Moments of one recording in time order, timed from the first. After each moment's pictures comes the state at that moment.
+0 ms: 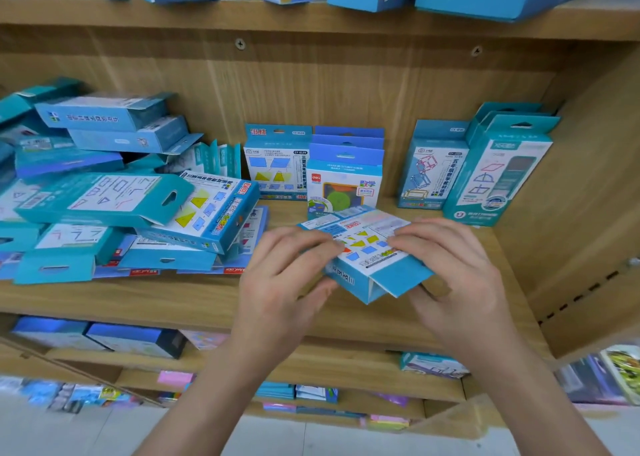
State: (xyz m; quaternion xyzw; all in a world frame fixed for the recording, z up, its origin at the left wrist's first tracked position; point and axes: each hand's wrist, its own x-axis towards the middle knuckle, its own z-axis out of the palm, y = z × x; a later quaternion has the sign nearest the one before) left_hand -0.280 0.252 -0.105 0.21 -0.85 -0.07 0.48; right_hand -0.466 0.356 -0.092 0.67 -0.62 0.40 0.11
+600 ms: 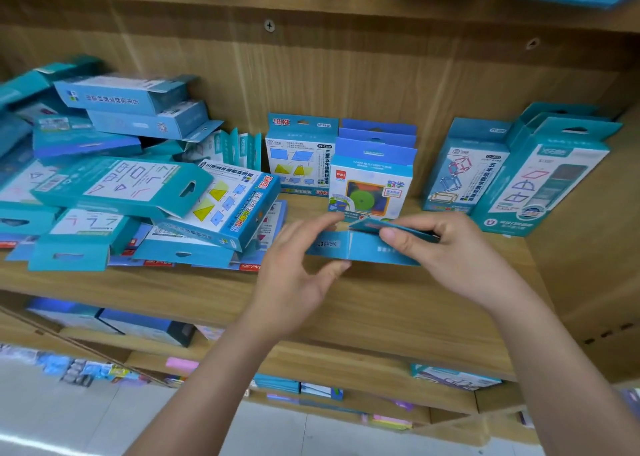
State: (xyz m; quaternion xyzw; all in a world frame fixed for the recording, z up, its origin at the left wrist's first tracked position) left_hand -0.284 0.213 -0.131 0.28 -0.82 -0.28 0.41; right_hand -0.474 0.293 -0.077 0.58 -0.65 0.41 -0.27
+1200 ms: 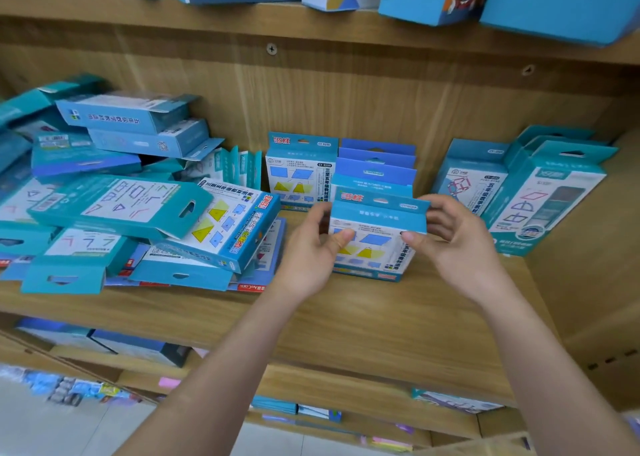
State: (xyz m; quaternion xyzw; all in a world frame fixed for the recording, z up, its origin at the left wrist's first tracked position) left_hand -0.327 0.174 -0.119 0.37 -0.70 -0.51 0.34; right_hand -0.497 0.268 -0.087 0.49 -0.65 0.53 -0.22
